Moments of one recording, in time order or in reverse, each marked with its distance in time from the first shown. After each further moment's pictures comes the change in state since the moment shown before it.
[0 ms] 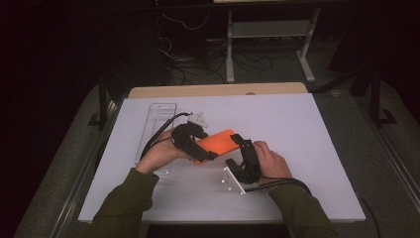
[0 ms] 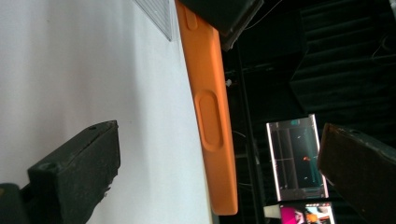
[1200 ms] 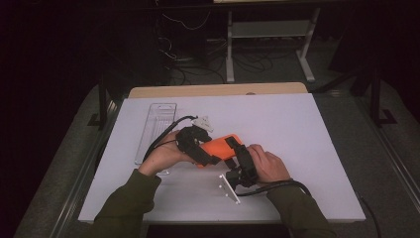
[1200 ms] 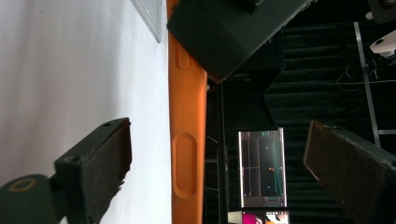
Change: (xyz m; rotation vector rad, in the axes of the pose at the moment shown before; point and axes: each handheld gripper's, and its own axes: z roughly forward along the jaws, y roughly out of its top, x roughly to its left) left arm -0.010 0.003 0.008 0.031 -0.021 0.033; right arm 0.008 0.009 -0.002 -0.013 -0.077 -0.153
